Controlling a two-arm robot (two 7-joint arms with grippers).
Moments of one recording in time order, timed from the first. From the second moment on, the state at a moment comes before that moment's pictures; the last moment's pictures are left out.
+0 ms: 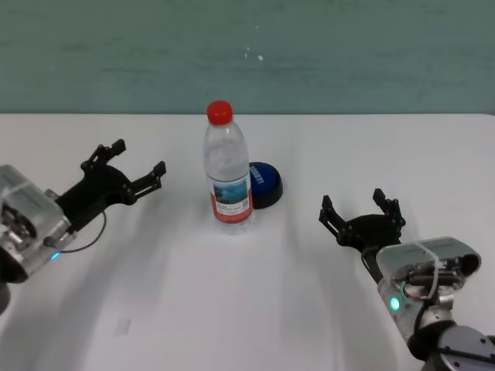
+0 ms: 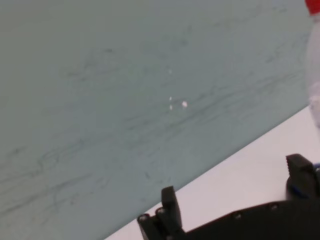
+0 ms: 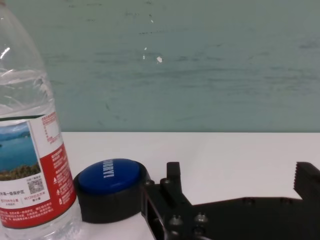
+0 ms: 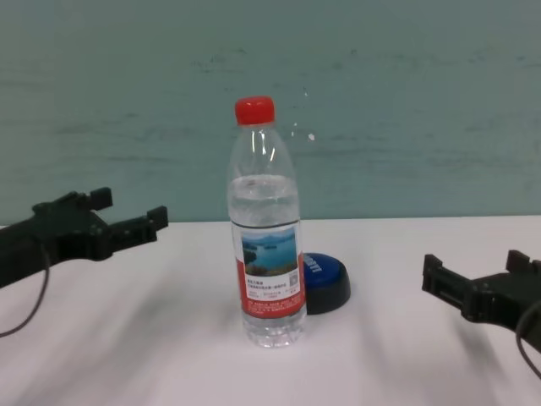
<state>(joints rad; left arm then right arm) -0.30 0.42 0.22 -1.19 -0.17 -0.34 -0.50 -0.06 0.16 -0.26 -1.64 0.19 -0.04 -0.06</state>
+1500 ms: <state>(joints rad) -0.64 0.26 0.33 -0.74 -0.10 -0.45 -0.51 -0.06 0.16 -0.26 -1.64 0.19 -0.04 -0.06</state>
